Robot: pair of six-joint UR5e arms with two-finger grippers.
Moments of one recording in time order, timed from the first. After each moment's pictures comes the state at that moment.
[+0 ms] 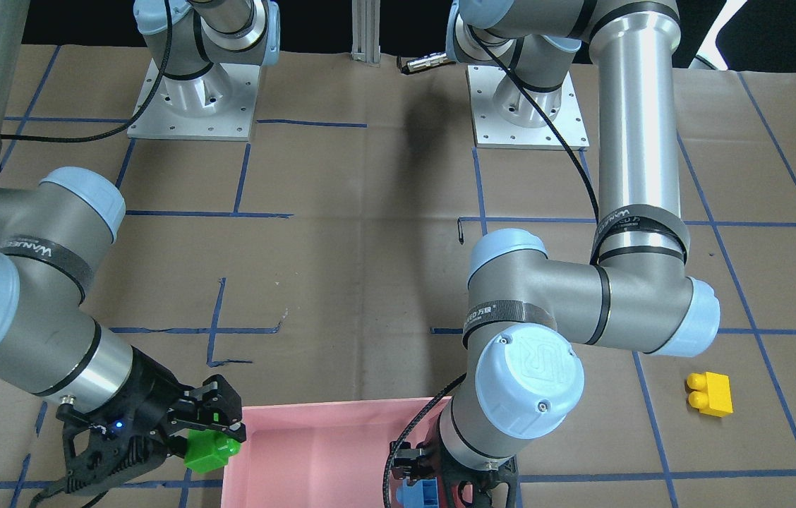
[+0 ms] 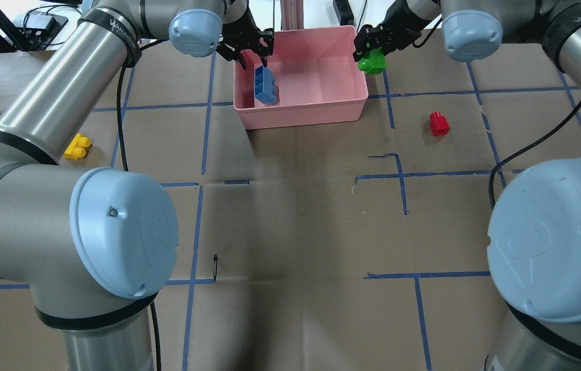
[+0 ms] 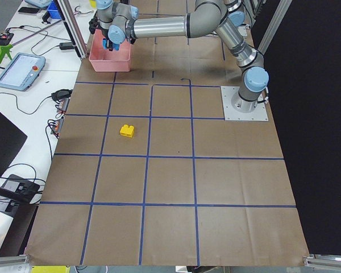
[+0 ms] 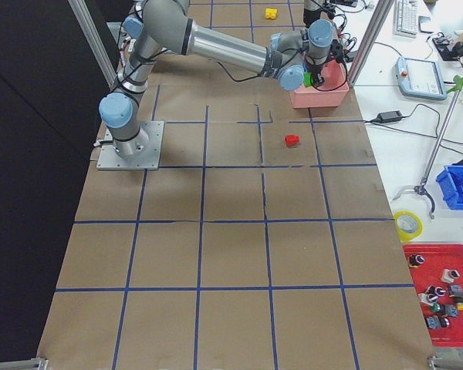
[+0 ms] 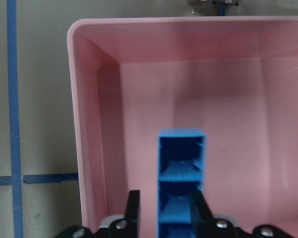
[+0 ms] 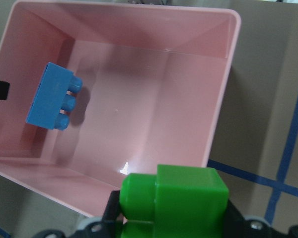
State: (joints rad) left arm -1.71 -2.37 -0.96 -1.22 1.46 -0.14; right arm 1.54 -0.98 1.27 -2.08 -1.13 -0.25
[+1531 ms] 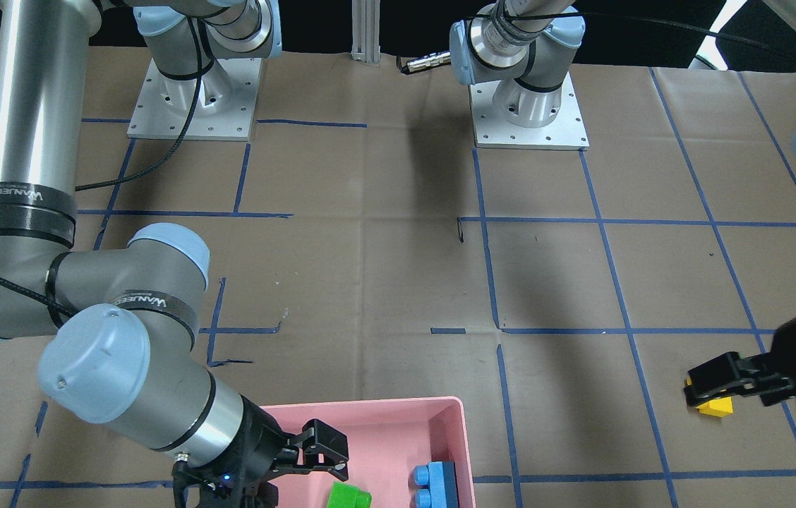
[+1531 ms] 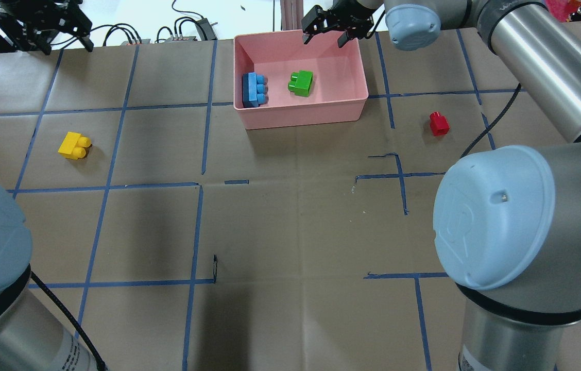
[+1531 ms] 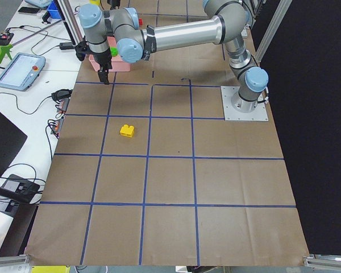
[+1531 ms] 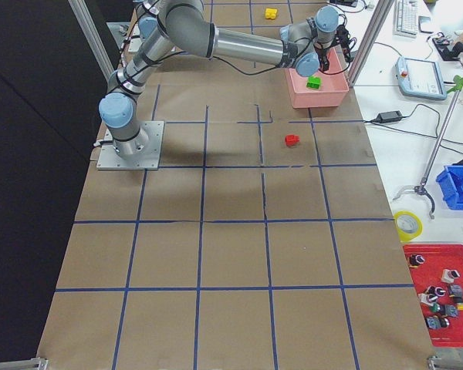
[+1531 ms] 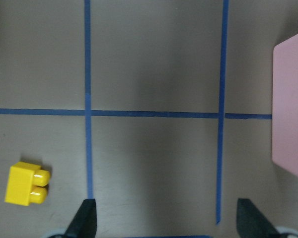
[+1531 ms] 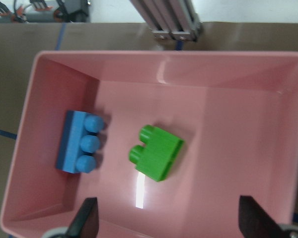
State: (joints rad) left arm -1.23 -2.10 -1.03 -1.57 1.55 0.41; right arm 1.61 -0.86 1.08 -2.04 -1.18 -0.08
